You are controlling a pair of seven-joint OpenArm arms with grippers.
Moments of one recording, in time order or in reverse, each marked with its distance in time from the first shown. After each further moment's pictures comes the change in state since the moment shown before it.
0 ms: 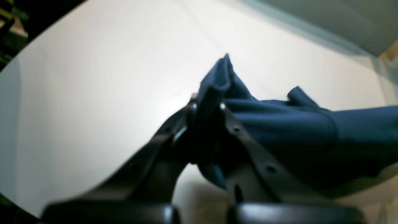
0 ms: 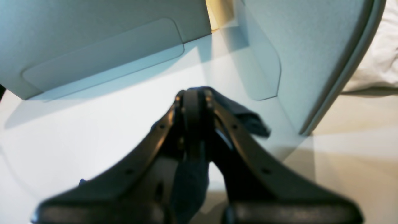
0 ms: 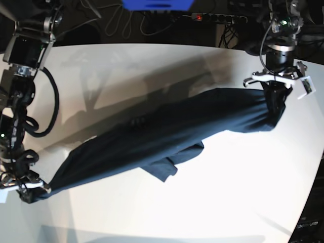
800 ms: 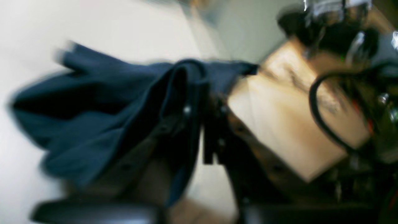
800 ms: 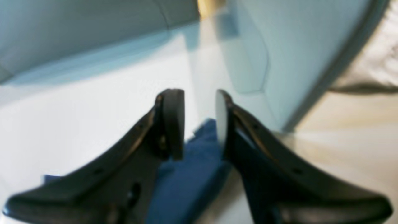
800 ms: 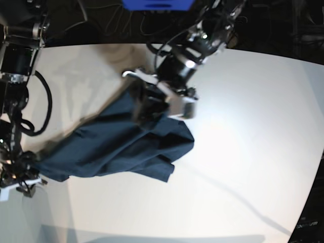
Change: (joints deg) left arm -17.6 -0.9 45.7 -8.7 -0.3 1.2 2.5; right arm 1.3 4.9 -3.2 -8.6 0.0 0.0 0.8
